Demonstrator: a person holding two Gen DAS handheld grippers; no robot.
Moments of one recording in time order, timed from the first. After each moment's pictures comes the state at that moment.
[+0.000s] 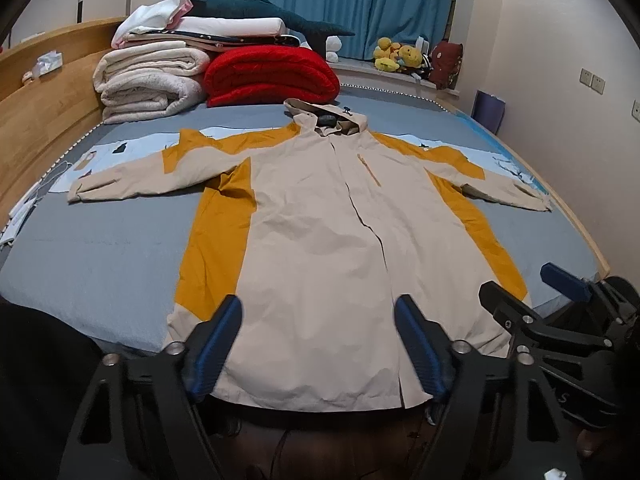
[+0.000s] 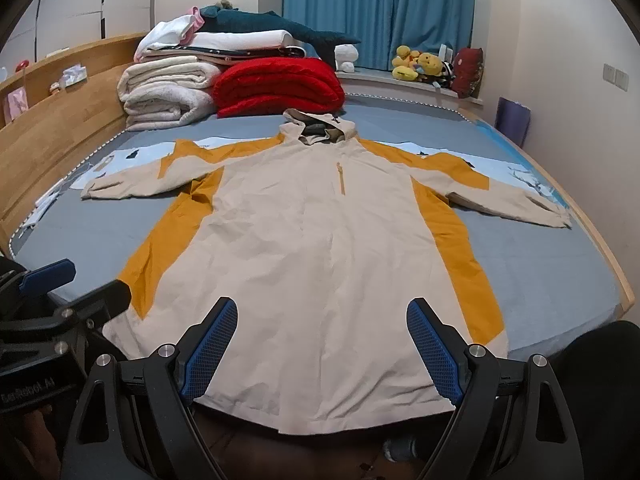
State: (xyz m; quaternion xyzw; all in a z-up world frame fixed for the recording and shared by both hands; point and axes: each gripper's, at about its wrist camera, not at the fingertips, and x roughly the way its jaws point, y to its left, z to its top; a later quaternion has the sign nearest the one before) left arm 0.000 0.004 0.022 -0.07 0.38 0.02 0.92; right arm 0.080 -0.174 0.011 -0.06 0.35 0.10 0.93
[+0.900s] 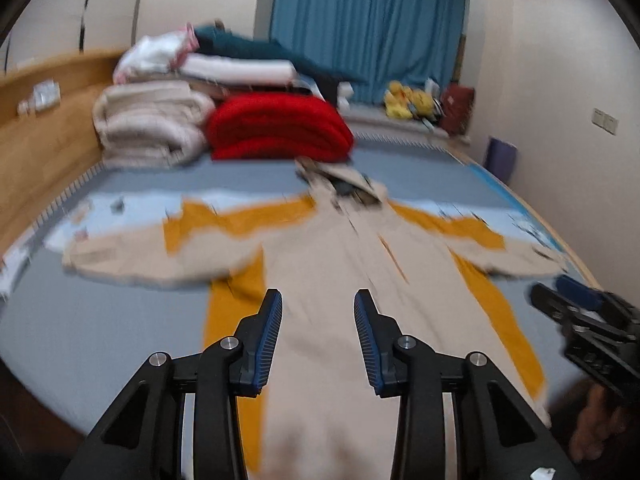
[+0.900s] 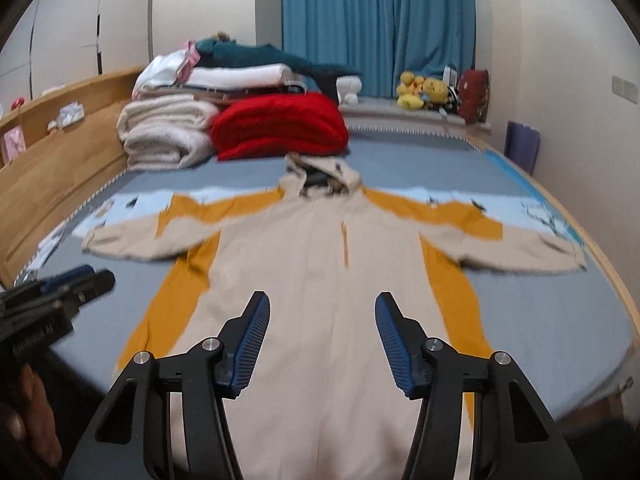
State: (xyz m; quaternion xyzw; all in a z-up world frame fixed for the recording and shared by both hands) left arm 0.124 0.059 0.077 -0.06 0.30 0.04 0.95; right arm 0.200 -0.160 0.072 -0.04 0.29 0.12 0.95
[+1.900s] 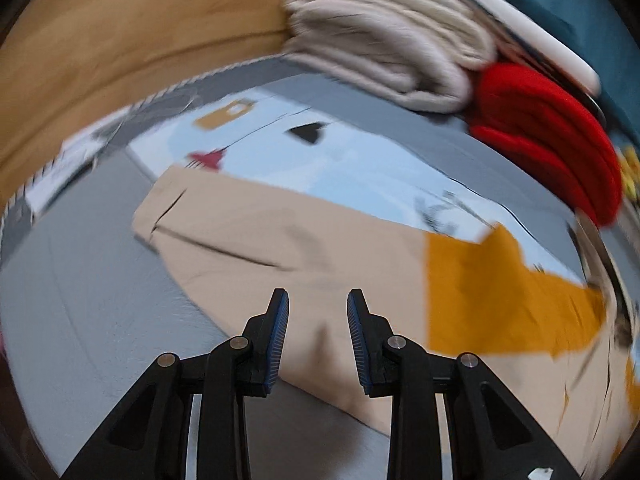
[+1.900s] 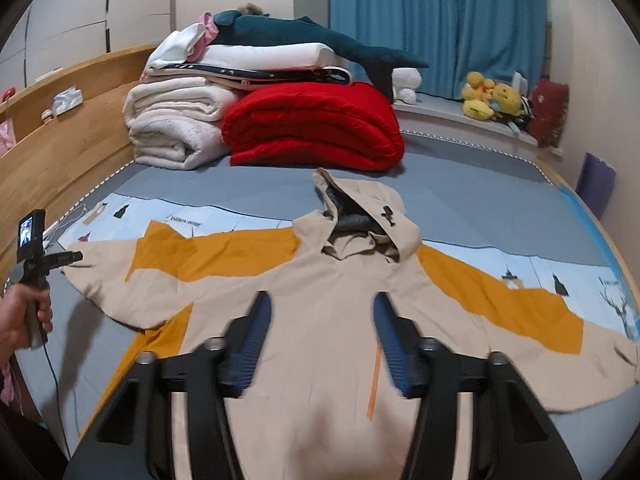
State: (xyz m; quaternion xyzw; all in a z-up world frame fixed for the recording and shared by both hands) left arm 0.293 0.450 -0.089 -0.24 0.38 0.33 0.83; right arm 0.468 -0.078 0.038 -0.08 0.32 0.21 0.92
